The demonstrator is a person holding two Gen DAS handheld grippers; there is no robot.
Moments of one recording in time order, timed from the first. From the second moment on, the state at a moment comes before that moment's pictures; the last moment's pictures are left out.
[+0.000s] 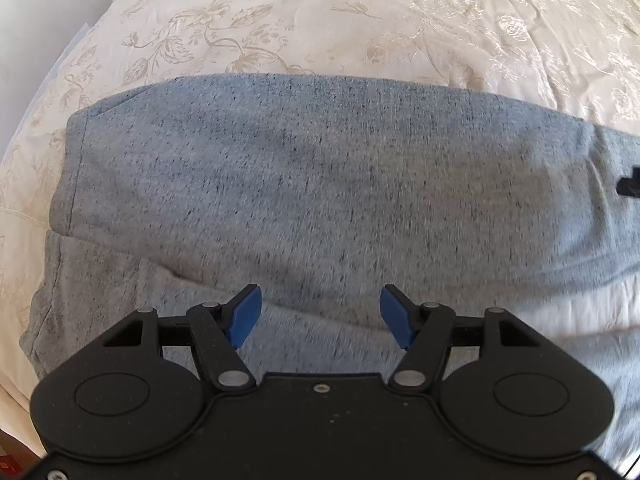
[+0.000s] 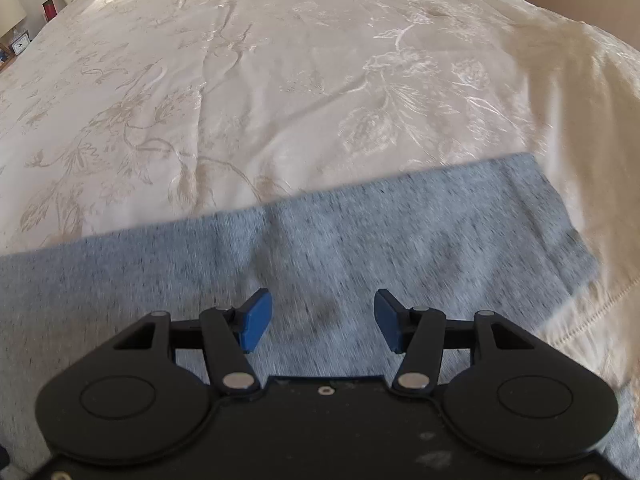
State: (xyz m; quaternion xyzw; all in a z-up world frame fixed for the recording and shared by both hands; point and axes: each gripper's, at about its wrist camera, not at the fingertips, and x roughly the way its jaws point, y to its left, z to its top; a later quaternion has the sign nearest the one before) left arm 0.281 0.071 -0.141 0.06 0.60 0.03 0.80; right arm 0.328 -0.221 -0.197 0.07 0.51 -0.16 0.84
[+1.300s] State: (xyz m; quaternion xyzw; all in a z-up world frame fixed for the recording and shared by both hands) left arm 0.142 0.073 -0.169 0.13 0.60 0.00 0.79; right arm 0.039 -0.326 -0.186 0.21 0.47 -0.40 0.76
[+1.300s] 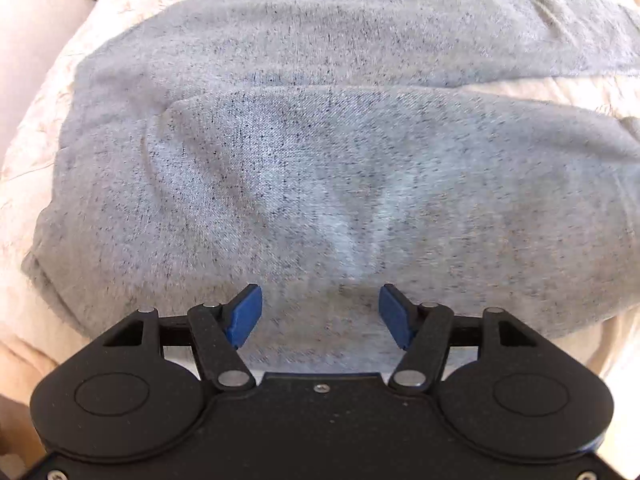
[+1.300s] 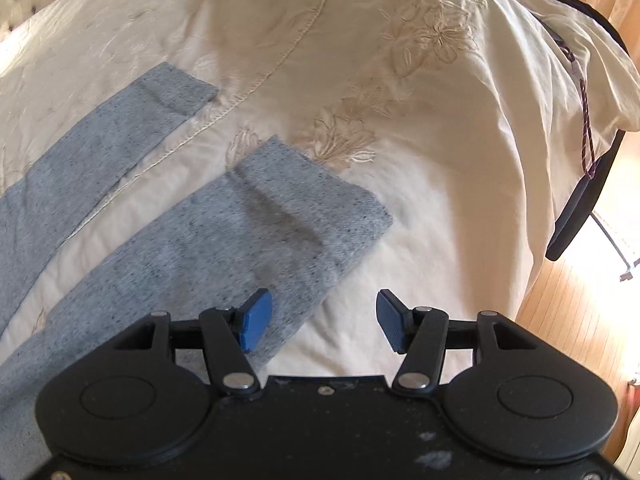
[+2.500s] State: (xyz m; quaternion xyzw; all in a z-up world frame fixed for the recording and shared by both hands) left arm 0.094 0.143 -0.120 -0.02 0.54 0.13 0.83; right arm 0.037 -0.352 -0.187 0.18 0.54 -0.26 0.78
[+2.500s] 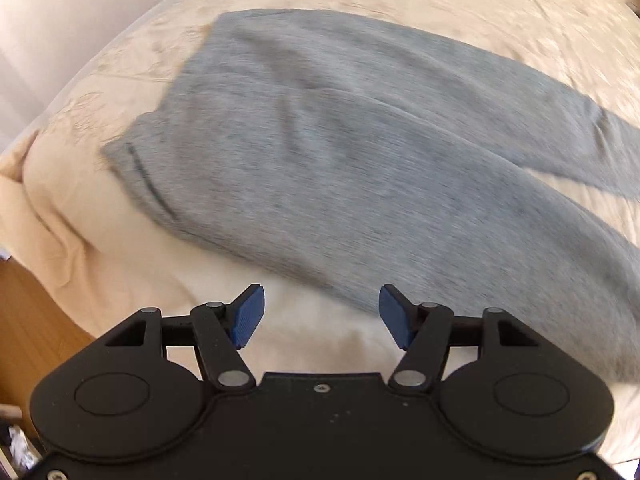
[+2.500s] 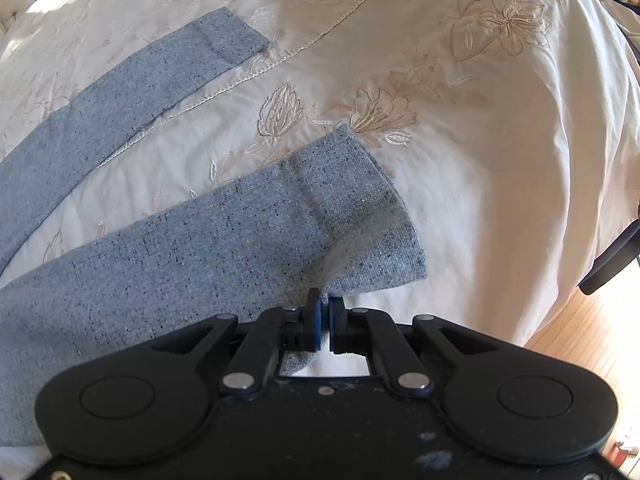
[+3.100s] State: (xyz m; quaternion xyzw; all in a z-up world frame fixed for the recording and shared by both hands) left arm 0.168 0.228 -0.185 -0.06 0.57 0.16 0.80; right arm 0.055 -0.328 -0.170 0.15 0.53 -0.31 0.77
